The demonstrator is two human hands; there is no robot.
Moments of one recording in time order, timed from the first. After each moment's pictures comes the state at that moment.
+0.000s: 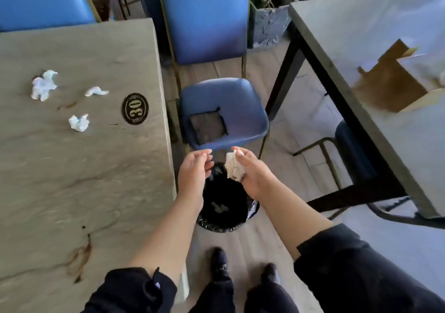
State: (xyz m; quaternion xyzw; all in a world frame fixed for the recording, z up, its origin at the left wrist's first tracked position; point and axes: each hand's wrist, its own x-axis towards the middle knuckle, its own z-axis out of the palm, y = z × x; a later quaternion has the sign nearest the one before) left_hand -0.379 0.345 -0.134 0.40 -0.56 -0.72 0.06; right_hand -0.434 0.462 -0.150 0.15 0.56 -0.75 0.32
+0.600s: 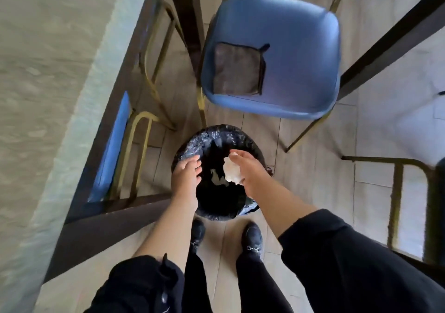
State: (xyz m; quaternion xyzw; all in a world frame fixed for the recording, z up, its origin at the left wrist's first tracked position) left_hand -0.407 0.384 -0.375 0.64 -0.39 -0.65 0.10; right_hand -0.513 0.467 -0.393 0.16 0.65 -0.52 0.53
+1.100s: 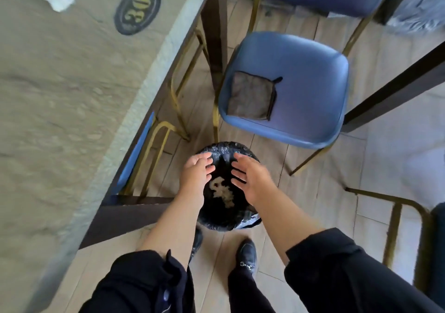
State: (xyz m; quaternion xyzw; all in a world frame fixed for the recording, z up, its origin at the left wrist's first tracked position) left_hand -0.435 0.383 -0.305 0.63 -0.39 -0.65 0.14; right_hand -0.530 0.457 -0.331 0.16 0.62 -0.54 0.55
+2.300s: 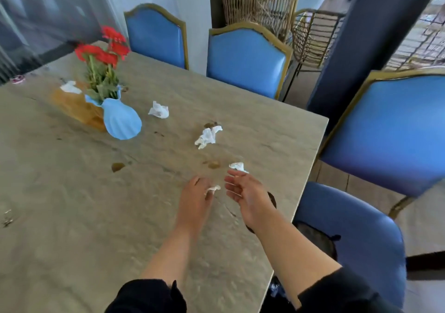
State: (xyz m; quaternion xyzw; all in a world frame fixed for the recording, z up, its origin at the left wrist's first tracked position) left_hand -0.399 0.050 -0.136 0.47 -0.83 -0.22 0.22; right_hand -0.524 0.112 -0.093 -0.04 0.56 -0.62 0.54
